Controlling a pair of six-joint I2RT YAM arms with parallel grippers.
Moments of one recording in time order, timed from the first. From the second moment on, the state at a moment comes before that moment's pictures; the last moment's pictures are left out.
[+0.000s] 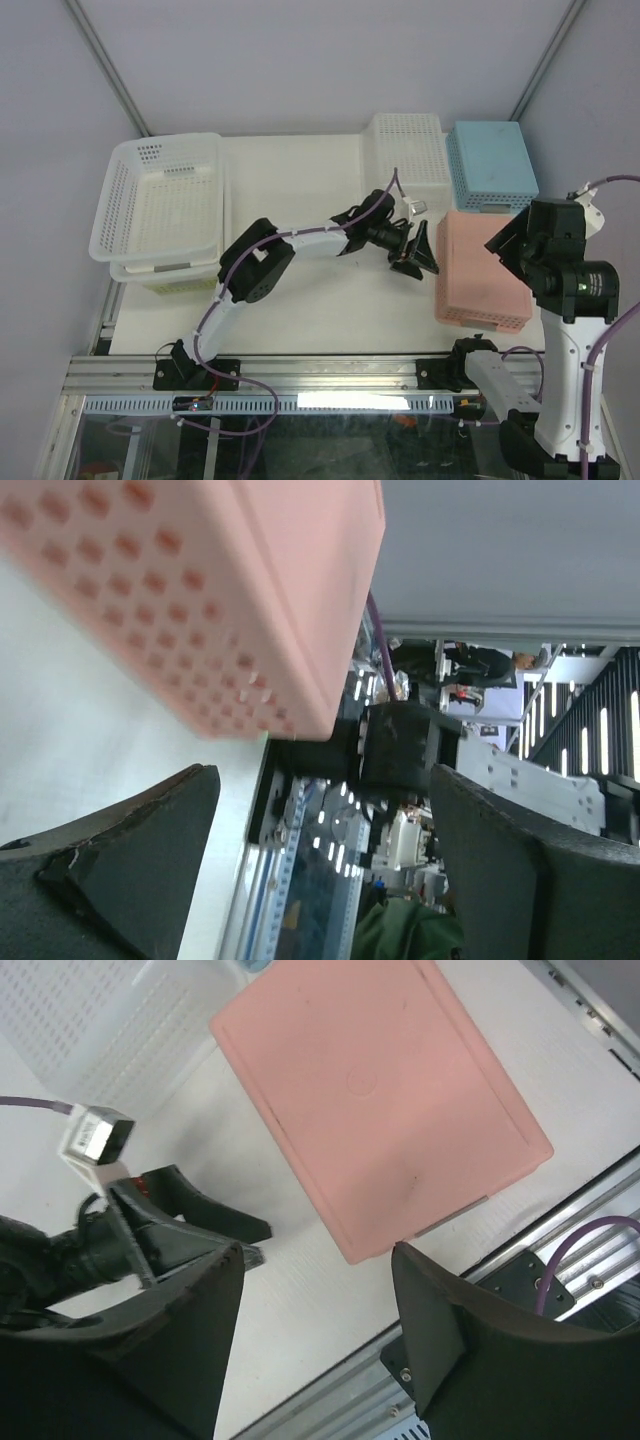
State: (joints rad) left arm -0.94 2.36 1.74 0.22 0.92 -1.01; right arm 0.00 0.87 1.46 -1.42 0.35 0.68
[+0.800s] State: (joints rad) left arm -0.75 1.57 1.52 -0.32 0.63 -0.56; right arm 0.25 1.24 0.93 -0.83 0.03 0.72
